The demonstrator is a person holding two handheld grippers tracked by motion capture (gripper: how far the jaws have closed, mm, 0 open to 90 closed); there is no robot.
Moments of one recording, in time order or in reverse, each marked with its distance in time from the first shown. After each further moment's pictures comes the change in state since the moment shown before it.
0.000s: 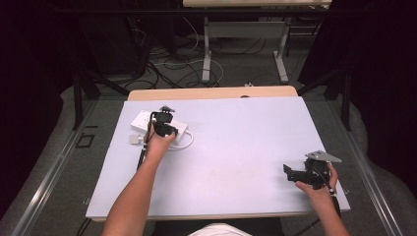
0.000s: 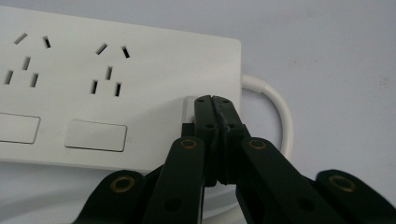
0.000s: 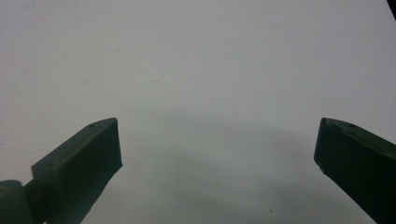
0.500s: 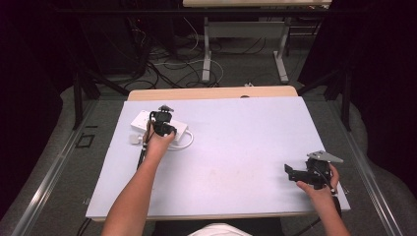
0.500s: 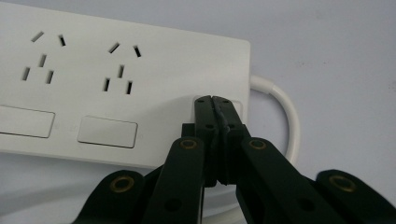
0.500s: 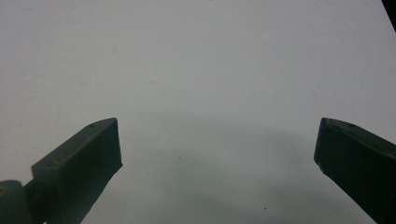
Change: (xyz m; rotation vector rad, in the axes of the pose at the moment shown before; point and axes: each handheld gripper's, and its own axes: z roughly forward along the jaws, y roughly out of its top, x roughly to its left) left arm 0.002 0.001 -0.002 -0.002 0.022 -0.024; right arm -0.002 0.000 0.000 -0.015 -0.016 0.016
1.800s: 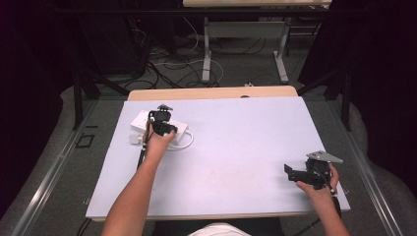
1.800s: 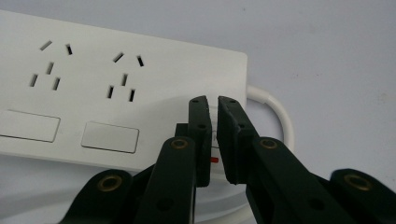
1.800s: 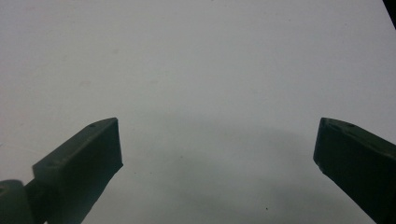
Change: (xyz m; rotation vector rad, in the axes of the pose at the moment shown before) left arm 0.000 0.001 -0.005 -0.029 -0.006 -0.008; right arm 0.001 0.000 -0.001 0.009 0.014 -0.012
